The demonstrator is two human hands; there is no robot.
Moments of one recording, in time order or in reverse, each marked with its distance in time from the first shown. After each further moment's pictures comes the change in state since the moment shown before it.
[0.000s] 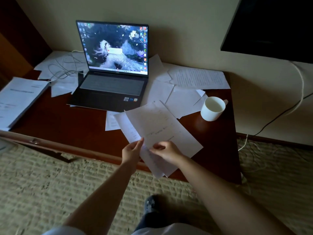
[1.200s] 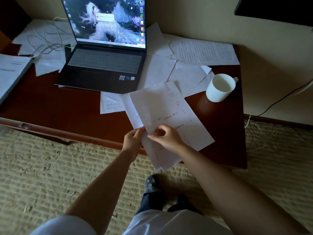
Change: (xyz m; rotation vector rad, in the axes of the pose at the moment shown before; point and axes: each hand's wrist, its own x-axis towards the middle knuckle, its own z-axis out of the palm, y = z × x) left_hand 0.007 -0.013 0.000 0.022 -0.147 -0.023; right_hand 0.000 0.008 0.009 -0.074 0.073 -0.062
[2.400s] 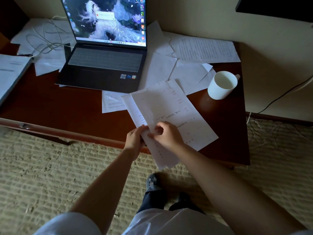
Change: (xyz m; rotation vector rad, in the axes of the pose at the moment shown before) left_hand 0.012 -0.008 -0.008 -0.111 -0.047 -0.039; right_hand 0.004 -0.007 0.013 -0.247 0.128 -0.132
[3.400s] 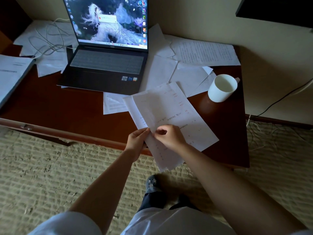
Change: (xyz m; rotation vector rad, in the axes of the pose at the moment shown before) left_hand -0.003 0.002 0.001 0.024 -0.055 -0.003; right_hand 0.000 0.003 -0.008 0.068 -0.009 -0.012
